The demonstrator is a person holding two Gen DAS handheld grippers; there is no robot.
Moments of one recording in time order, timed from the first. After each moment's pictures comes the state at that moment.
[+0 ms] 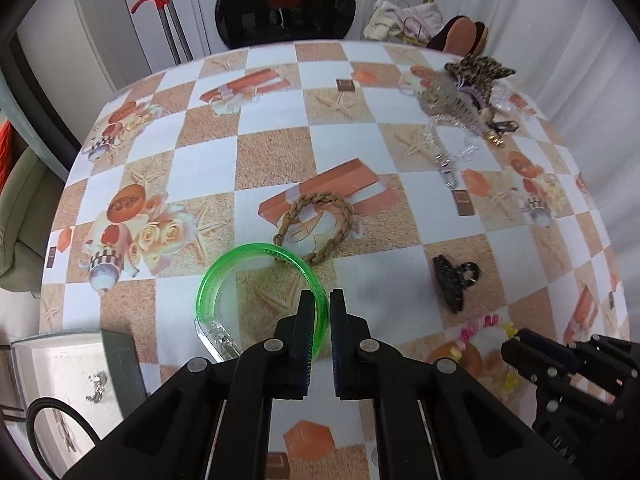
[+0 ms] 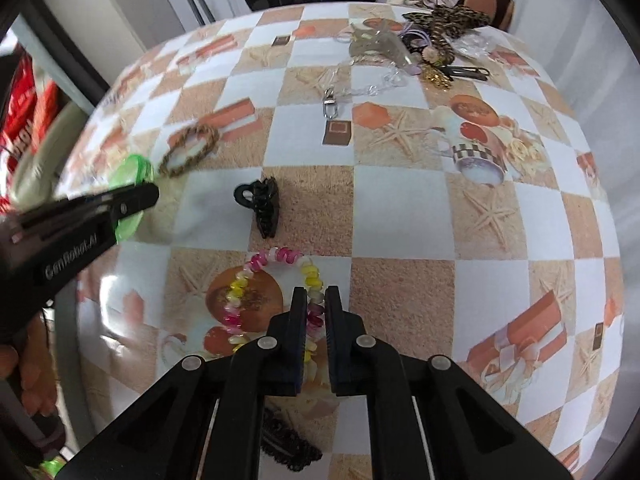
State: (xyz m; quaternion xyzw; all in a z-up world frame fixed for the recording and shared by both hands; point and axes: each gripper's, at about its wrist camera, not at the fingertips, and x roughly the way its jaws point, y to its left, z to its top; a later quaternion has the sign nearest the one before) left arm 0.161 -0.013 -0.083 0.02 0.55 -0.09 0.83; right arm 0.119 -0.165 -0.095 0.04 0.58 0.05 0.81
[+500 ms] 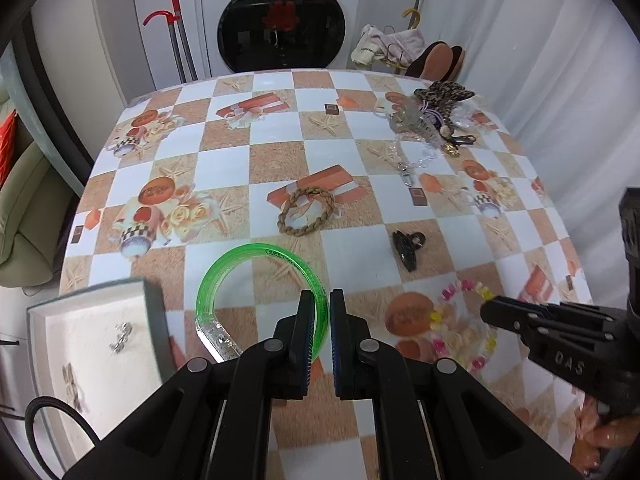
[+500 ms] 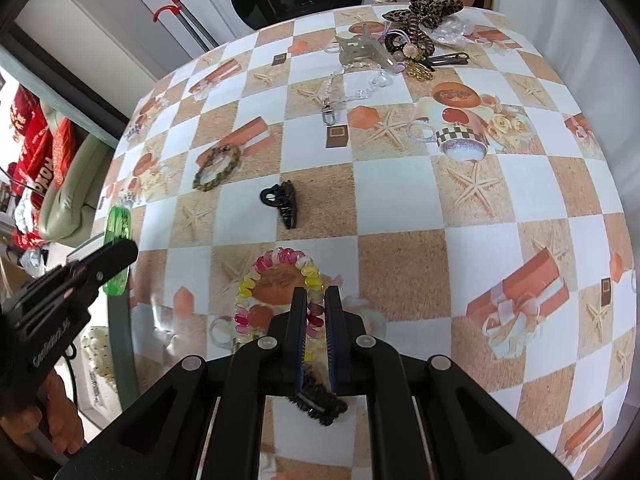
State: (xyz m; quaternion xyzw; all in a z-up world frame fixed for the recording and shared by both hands) left arm 0.104 0.008 -0.033 0.00 0.52 -0.11 0.85; right arm 0.098 -0.181 -0.065 0.11 0.58 0.07 0.80
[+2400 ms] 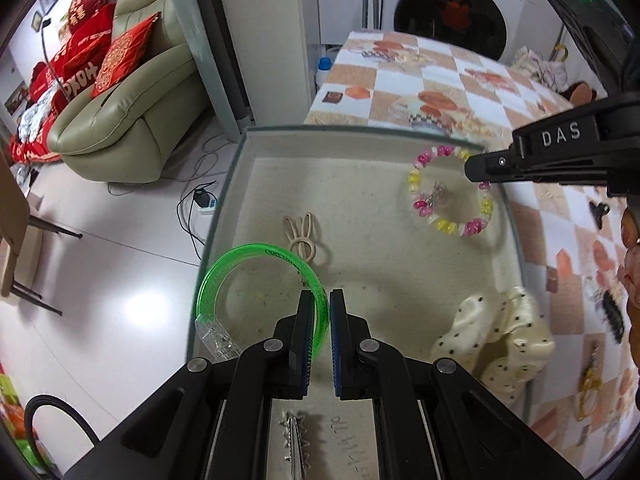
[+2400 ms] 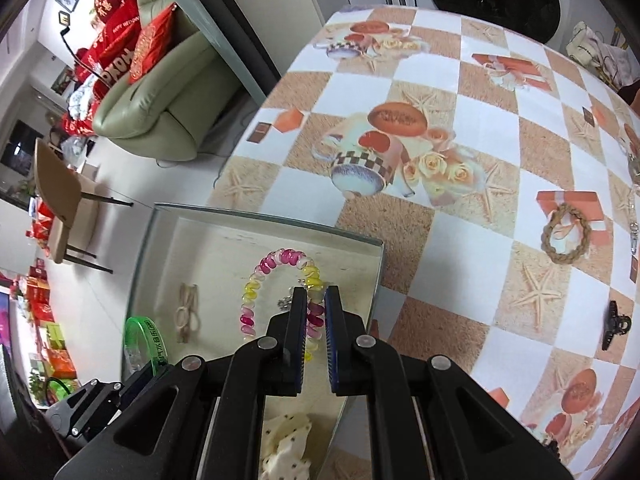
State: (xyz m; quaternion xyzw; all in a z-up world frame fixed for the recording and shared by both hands) left arm 0.012 0.230 -0.093 -0.04 0.54 0.11 0.83; right arm 0.150 0.110 -0.083 -0.01 0.60 0.24 0.77
